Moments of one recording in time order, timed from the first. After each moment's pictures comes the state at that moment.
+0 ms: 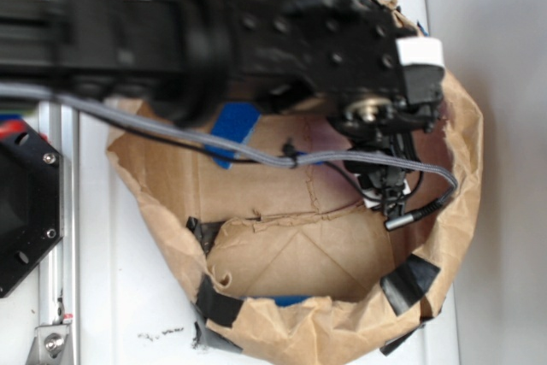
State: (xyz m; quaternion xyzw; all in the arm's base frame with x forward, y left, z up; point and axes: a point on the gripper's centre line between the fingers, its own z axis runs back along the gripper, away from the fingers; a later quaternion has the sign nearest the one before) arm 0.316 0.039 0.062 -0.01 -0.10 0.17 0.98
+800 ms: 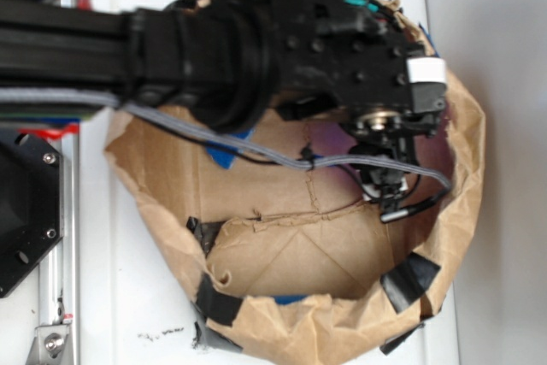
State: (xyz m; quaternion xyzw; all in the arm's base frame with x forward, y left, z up) arm 0.316 0.043 0.055 0.01 -0.11 0.13 0.99
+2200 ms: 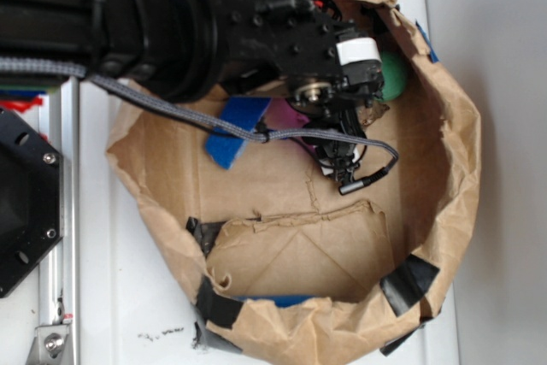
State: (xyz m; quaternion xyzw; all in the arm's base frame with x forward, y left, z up) arm 0.297 0.057 0.030 0.01 -0.11 0.15 0.98
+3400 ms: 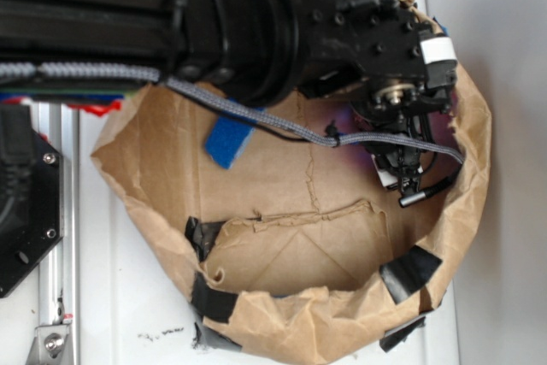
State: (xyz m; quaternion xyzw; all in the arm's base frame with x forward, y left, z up) arm 0.333 0.055 0.044 0.00 -0.12 0.17 0.98
